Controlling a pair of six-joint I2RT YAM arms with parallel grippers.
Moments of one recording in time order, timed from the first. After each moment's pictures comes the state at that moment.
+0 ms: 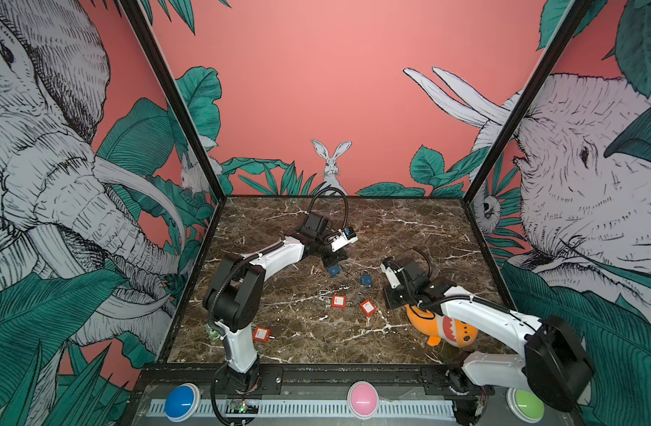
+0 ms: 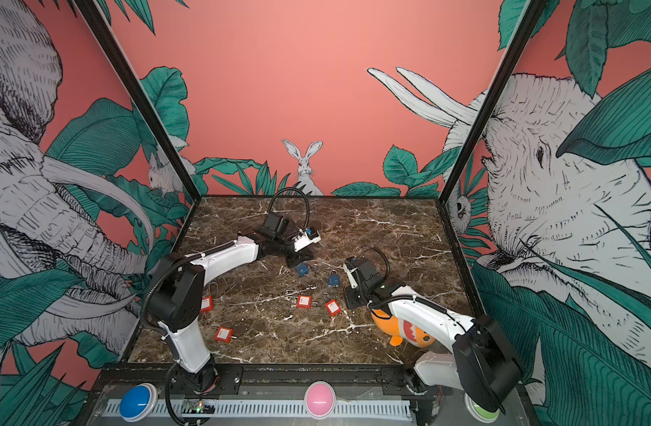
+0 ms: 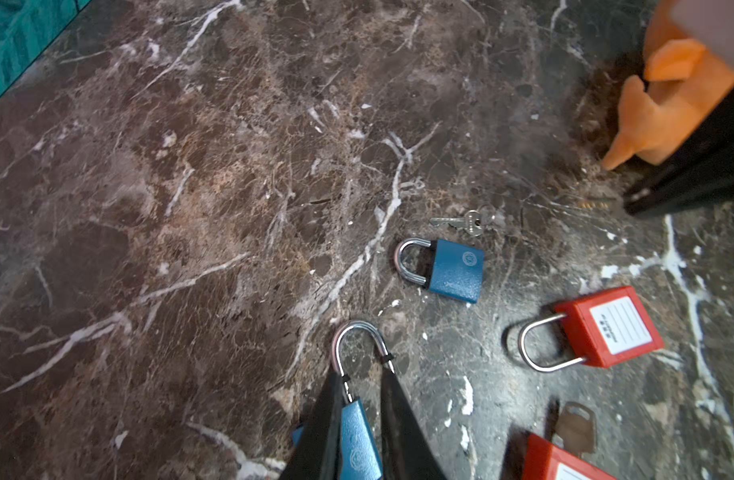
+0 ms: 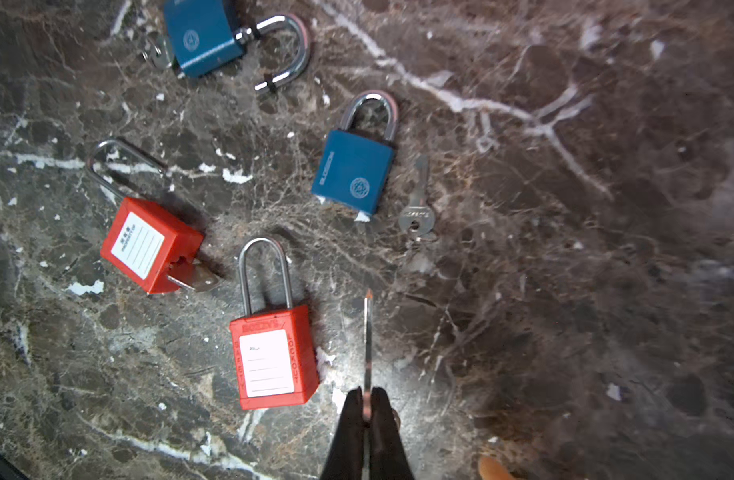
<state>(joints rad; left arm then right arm) -0.54 1.81 1.25 -0.33 0.53 0.56 0.66 1.28 0.69 -0.44 -0.05 0.30</state>
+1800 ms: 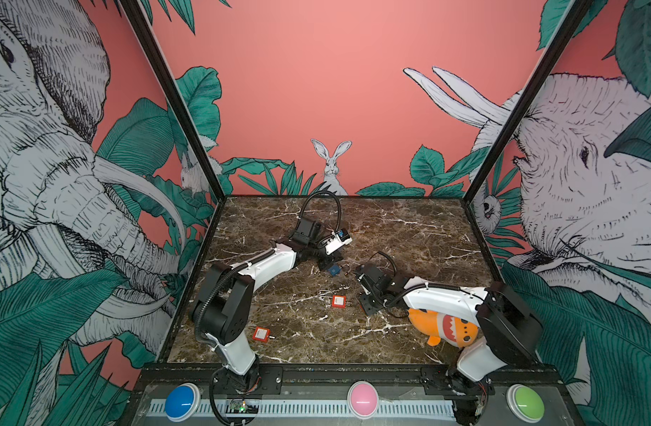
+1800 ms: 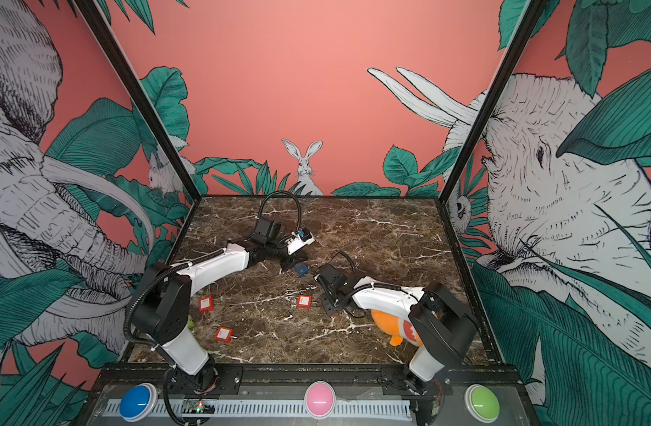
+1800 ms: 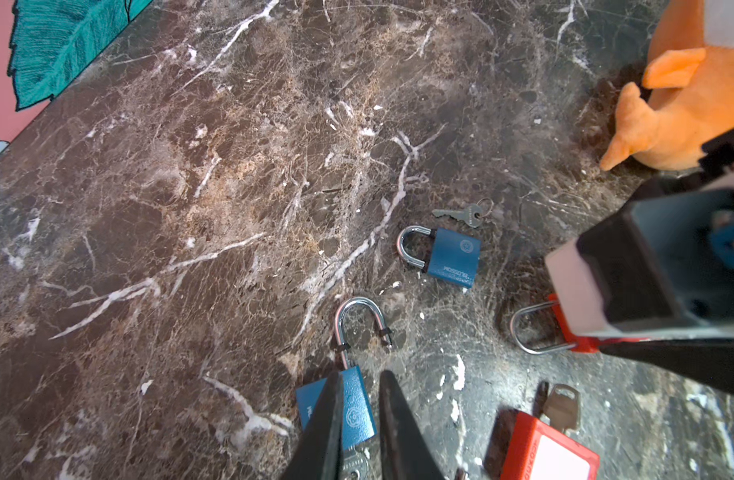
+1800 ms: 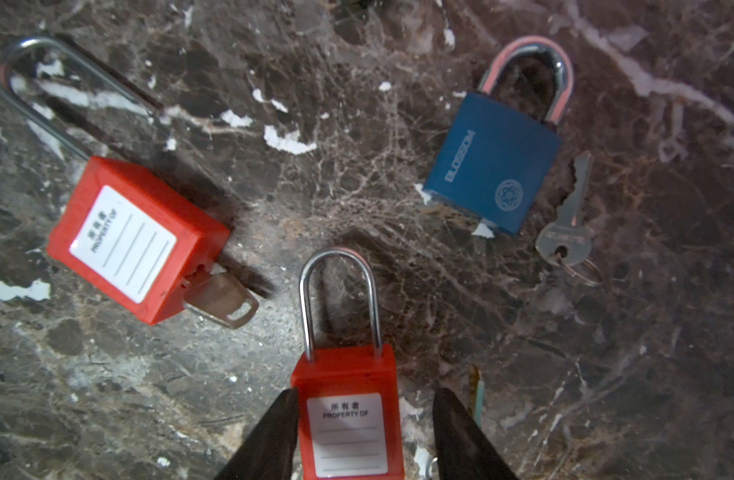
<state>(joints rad) -0.52 1.69 1.12 -0.27 0.51 0.55 0.89 1.60 0.90 -0.52 0.10 0.38</state>
